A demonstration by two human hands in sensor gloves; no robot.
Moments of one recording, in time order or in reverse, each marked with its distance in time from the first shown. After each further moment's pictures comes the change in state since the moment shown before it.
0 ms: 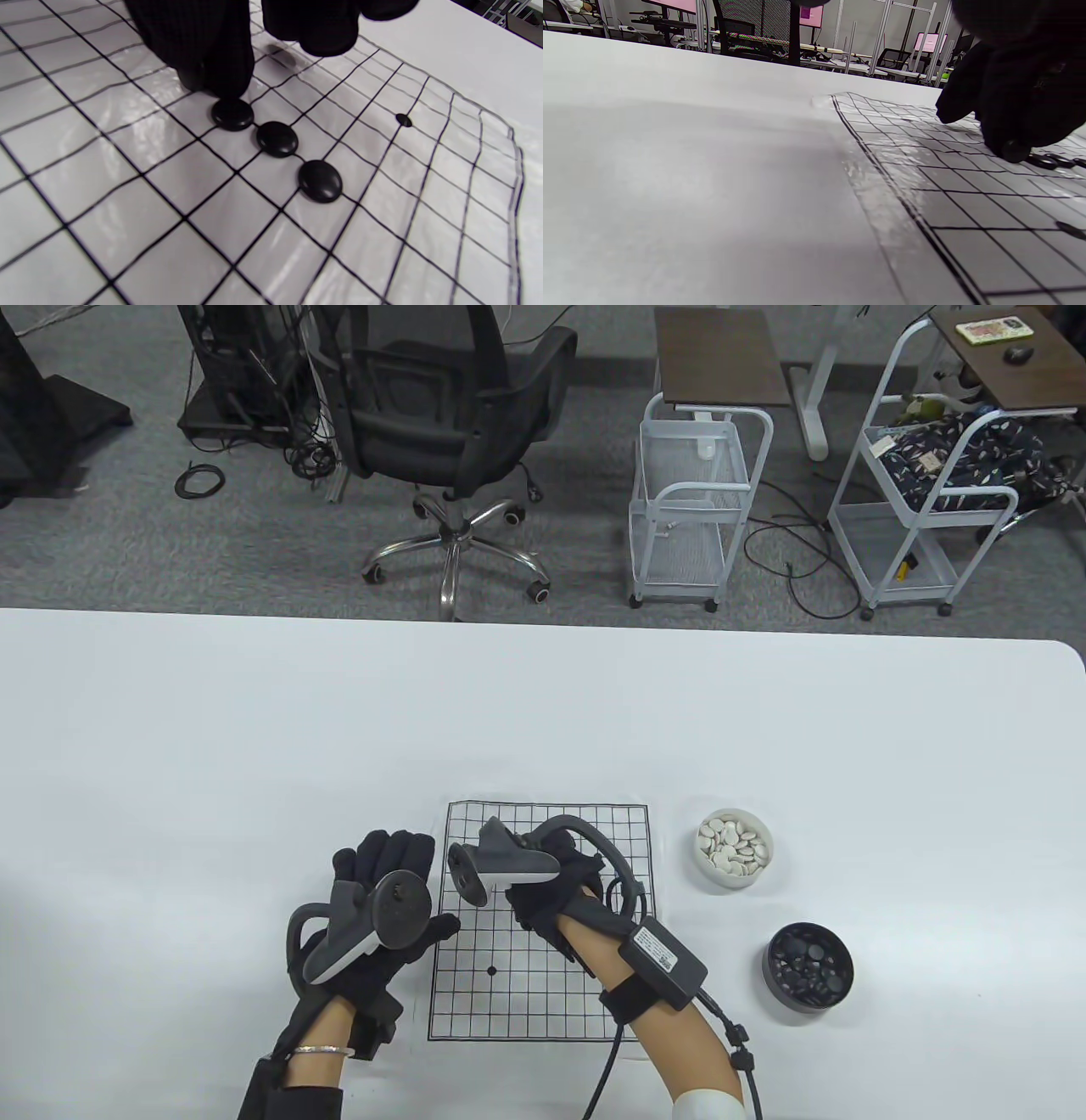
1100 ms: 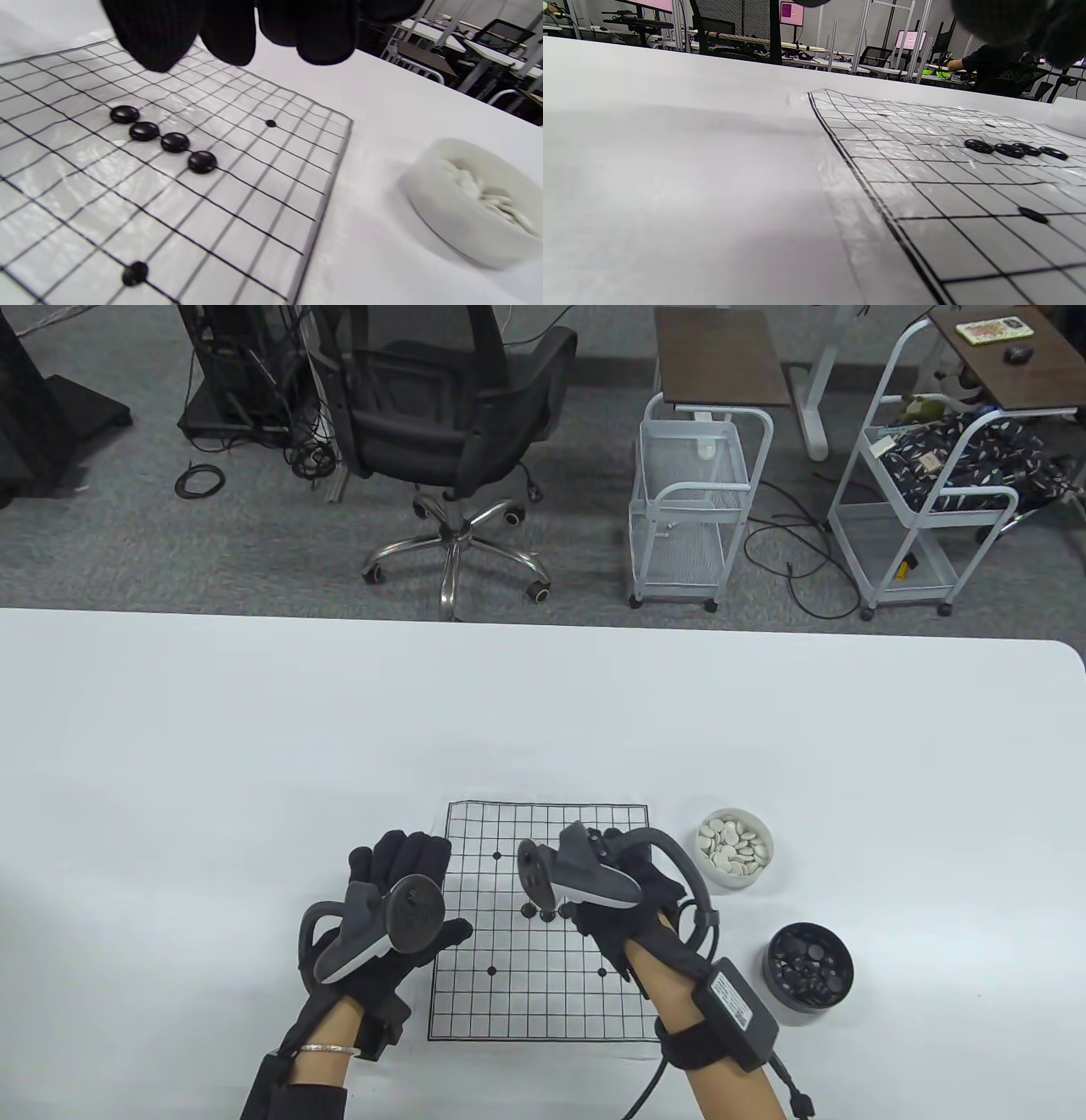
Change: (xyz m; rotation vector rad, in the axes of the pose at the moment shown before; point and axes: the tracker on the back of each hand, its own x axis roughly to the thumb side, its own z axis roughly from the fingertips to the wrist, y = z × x) left_hand 0.013 -0.004 -0.003 -0.004 -0.067 -0.027; right_hand -0.069 0.004 0.094 -0.131 0.240 -0.144
